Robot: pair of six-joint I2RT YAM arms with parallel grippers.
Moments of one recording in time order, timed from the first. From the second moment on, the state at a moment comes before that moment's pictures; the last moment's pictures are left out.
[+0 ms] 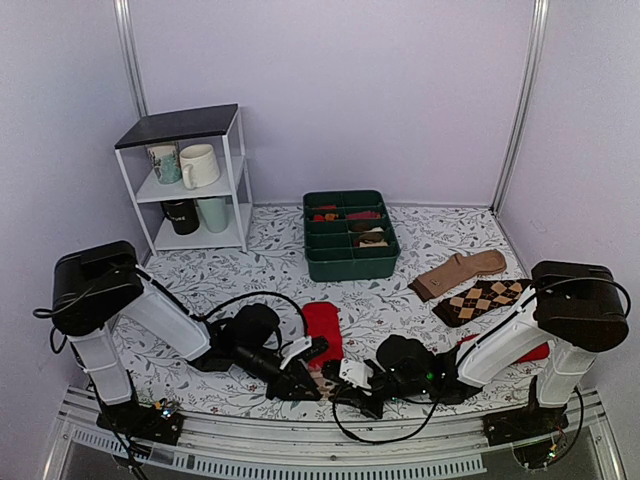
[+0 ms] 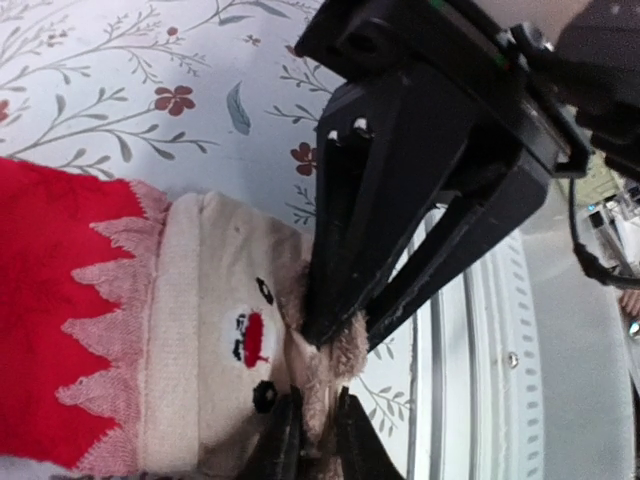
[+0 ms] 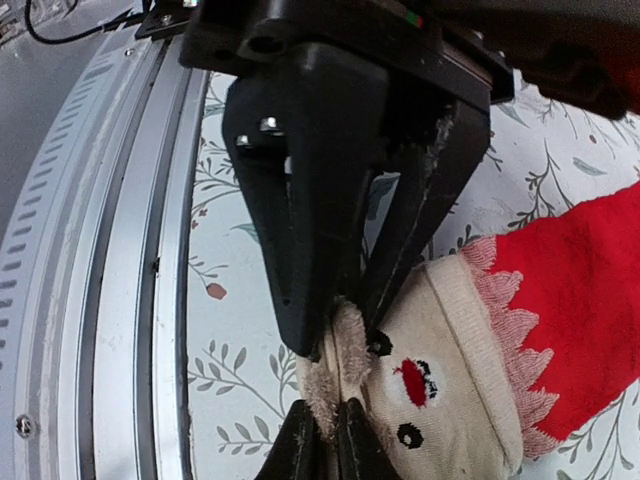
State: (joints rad) left arm -1.01 1.82 0.55 0.53 0.68 -0.12; right arm 1.28 1.78 0.53 0.65 -0.16 -0.07
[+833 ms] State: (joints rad) left arm -1.22 1.39 0.33 0.54 0.22 0.14; right arm 0.95 1.95 0.83 0.18 -0.88 0.41
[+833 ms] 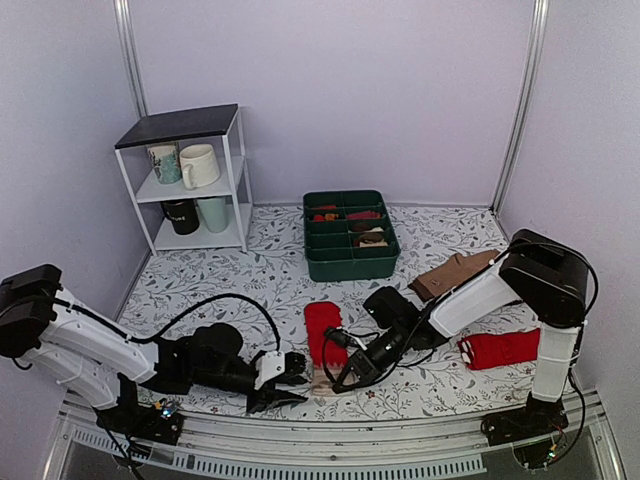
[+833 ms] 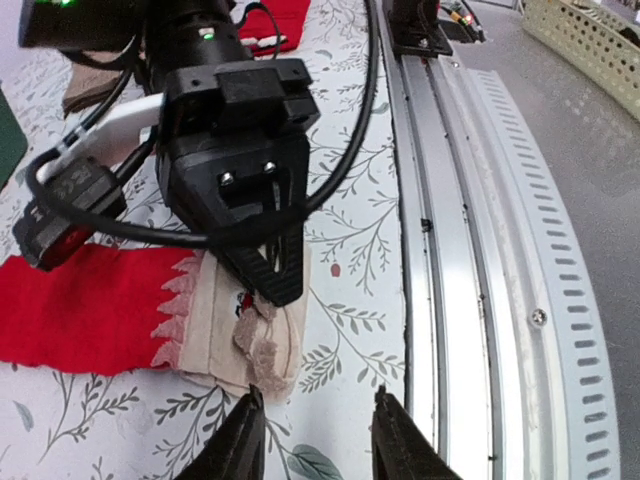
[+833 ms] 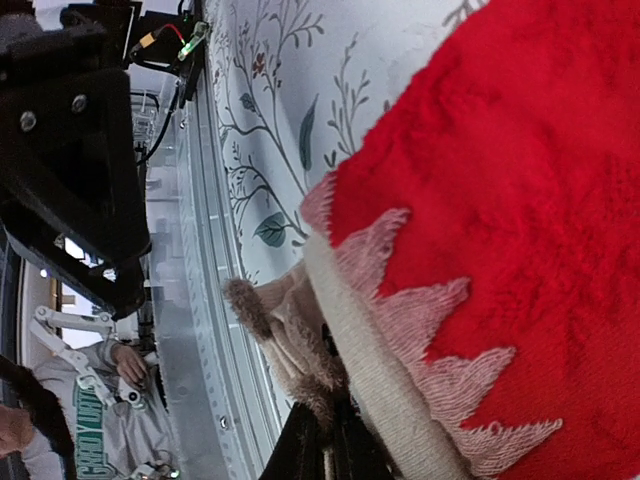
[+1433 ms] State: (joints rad) left arm -1.27 1.64 0.45 0.57 0.12 0.28; right arm 0.91 2.02 0.89 0.08 -1.01 0.51
